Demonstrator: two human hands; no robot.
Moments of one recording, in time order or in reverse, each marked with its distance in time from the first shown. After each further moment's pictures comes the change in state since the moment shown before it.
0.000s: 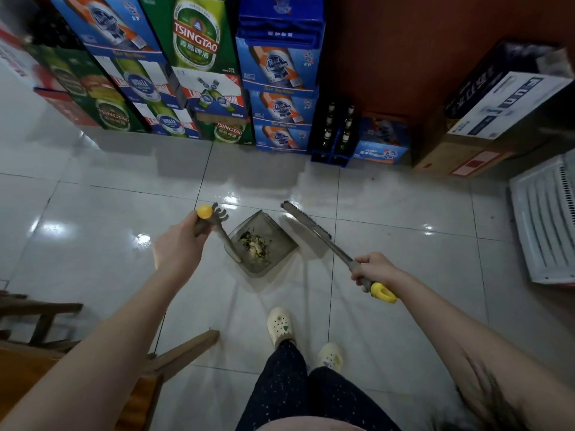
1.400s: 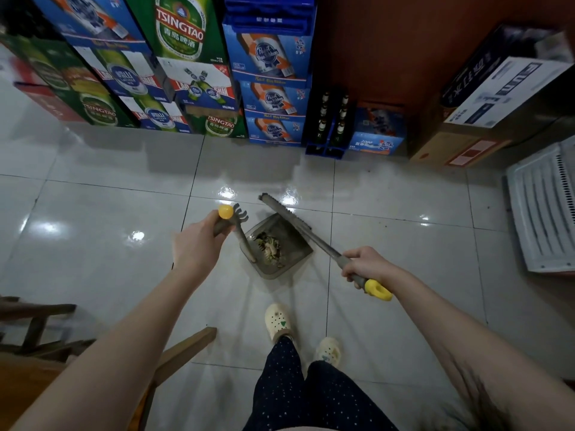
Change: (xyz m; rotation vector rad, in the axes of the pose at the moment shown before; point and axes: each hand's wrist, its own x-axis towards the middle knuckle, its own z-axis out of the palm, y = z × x) left_hand 0.003 0.031 0.029 -0.025 -0.048 0.148; right_hand -0.005 -0.011 0.005 -0.002 -0.066 -0.016
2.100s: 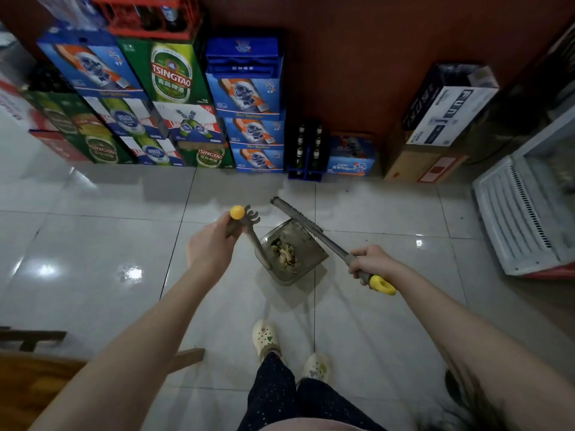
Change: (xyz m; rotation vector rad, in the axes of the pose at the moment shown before) left_hand -0.079 0.105 -0.013 -0.048 0.108 0.065; right_hand -0.074 0.066 -0.075 0.028 0.126 -0.085
